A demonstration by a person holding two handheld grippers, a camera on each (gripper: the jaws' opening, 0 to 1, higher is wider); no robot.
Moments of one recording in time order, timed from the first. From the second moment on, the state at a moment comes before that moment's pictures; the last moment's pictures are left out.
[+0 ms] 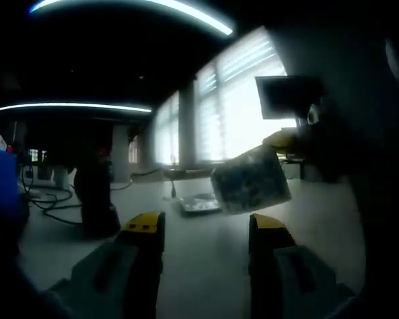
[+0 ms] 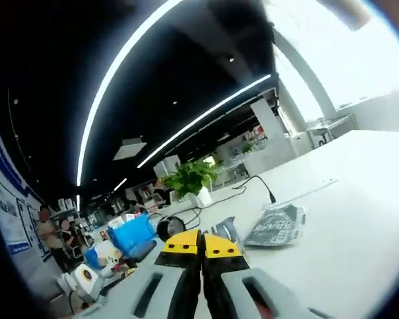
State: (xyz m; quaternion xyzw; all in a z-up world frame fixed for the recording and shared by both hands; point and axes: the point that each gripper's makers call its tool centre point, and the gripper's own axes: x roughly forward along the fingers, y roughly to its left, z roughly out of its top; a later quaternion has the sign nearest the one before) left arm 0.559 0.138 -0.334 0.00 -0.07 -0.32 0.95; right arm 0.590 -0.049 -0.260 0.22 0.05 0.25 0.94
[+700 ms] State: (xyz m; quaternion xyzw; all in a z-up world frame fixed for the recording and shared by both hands) left arm 0.560 0.138 -0.334 0.01 -0.07 -0.32 0.95; right arm 0.582 -0.120 -0.264 0.28 0.03 0.18 0.94
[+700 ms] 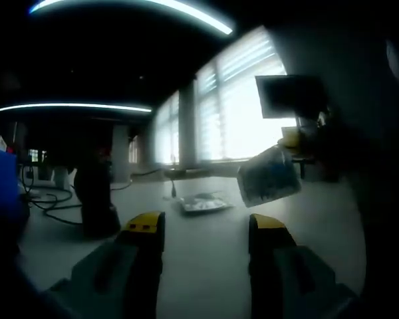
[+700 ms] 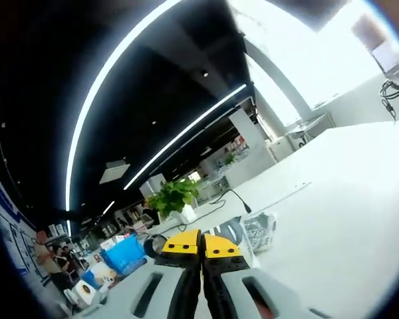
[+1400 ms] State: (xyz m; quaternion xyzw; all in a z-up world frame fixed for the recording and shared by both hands) left arm 0.561 0.138 -0.336 0.01 -0.06 -0.31 0.95; right arm 0.561 -0.234 -0.339 0.37 0.06 0.02 0.93
